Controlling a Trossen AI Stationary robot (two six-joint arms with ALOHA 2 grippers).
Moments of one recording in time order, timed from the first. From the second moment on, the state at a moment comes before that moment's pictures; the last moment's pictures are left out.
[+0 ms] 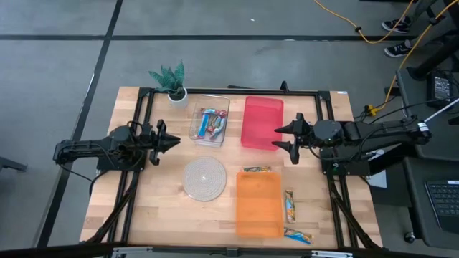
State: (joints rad) left arm 0.10 0.01 0.01 0.14 0.03 -0.21; right arm 0.13 0.83 0.75 -0.31 0.30 0.24
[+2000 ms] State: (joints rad) left arm 0.10 0.01 0.01 0.03 0.04 0.07; right arm -0.26 0.84 0.45 -0.90 0.44 1.23
